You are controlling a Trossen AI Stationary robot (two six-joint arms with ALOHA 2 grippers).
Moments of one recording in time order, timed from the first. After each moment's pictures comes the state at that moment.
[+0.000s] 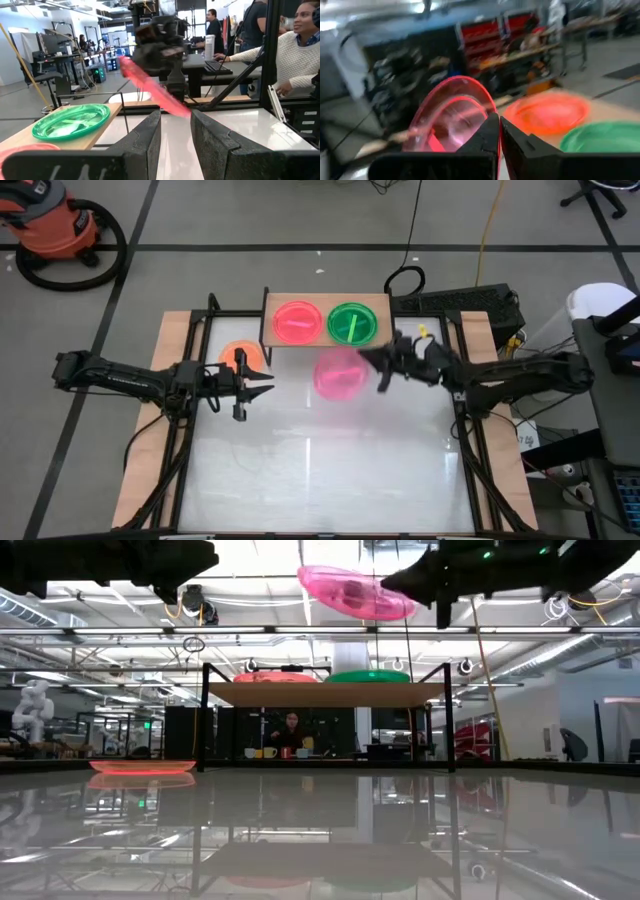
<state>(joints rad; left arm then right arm) -0.07 0.77 0.33 0.53 -0.11 0.10 -0.14 1.08 0.49 0.66 0.18 0.24</state>
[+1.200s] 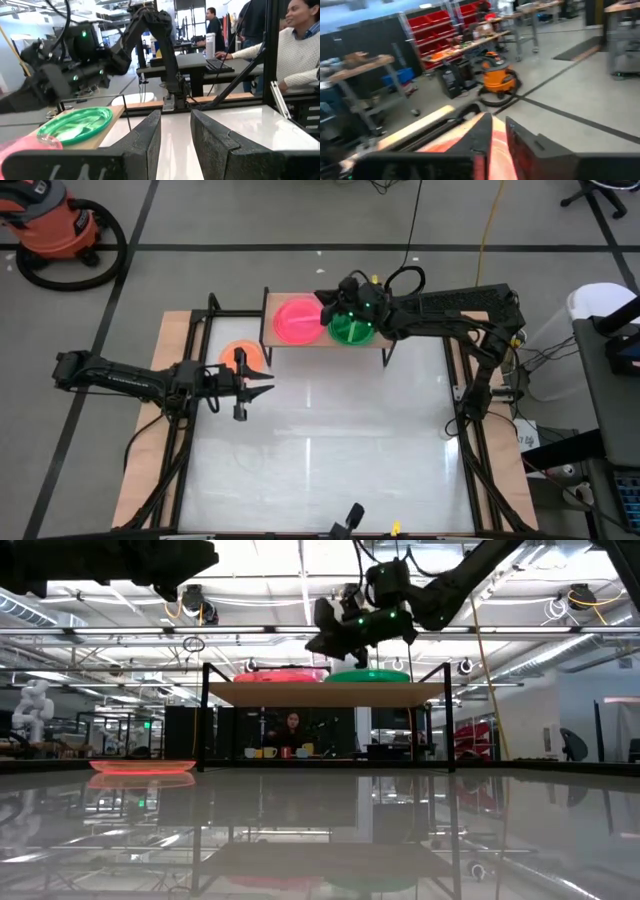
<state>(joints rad) -0.07 0.77 0.33 0.53 -0.11 0.15 -0.52 1.81 1.16 0.60 0.00 0.29</state>
